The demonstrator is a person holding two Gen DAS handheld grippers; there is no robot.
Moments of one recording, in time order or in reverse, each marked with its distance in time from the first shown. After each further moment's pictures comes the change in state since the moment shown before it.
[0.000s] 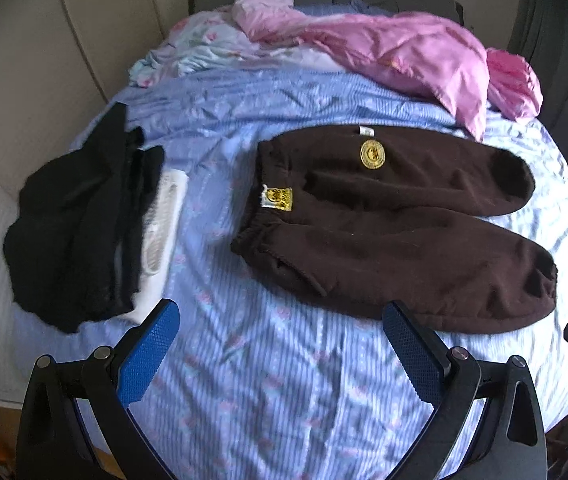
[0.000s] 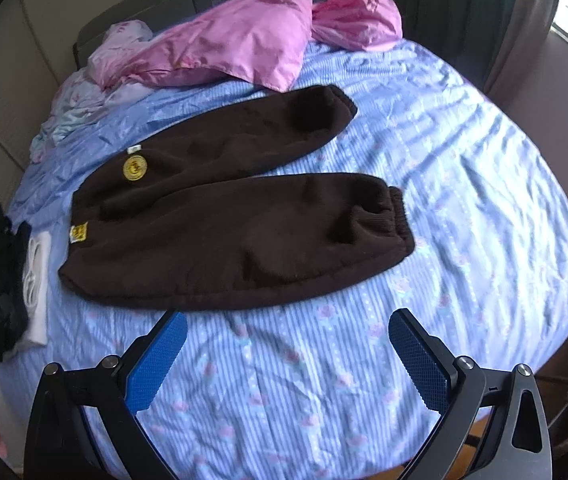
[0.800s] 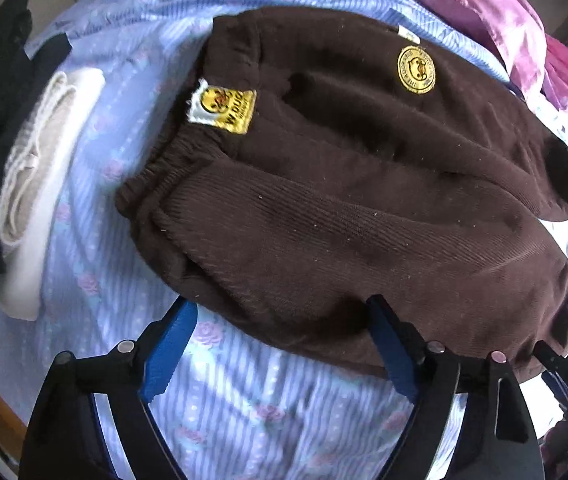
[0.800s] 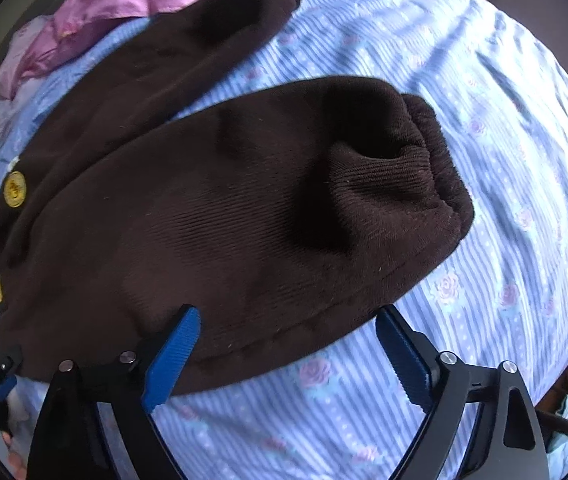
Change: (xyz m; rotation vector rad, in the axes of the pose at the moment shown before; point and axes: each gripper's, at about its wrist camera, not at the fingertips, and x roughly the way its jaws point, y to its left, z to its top) left arm 0.156 -0.024 0.010 -0.144 0.289 -0.103; right arm 0.166 -0.042 0.030 0.222 0.220 -0.057
